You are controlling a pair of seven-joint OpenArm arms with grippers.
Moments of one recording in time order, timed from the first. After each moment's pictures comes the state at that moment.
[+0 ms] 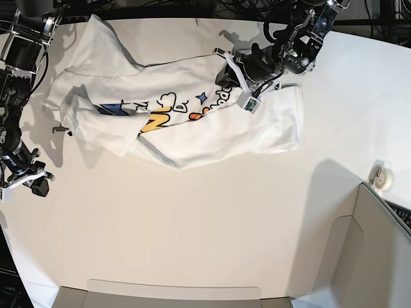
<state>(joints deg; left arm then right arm) 12.6 -20.9 23.5 101.7 -36.5 -4.9 46.5 14.7 26.6 22.2 77.3 41.6 18.6 -45.9</state>
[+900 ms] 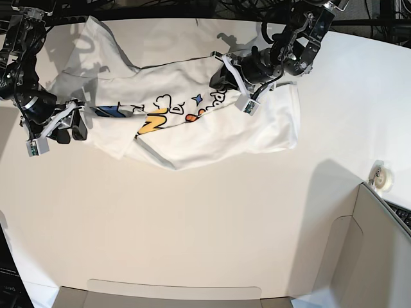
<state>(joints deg) 12.8 -20.7 23.3 96.7 -39.4 -7.0 42.6 -9.0 23.8 23.1 106.4 43.6 24.7 -58.2</state>
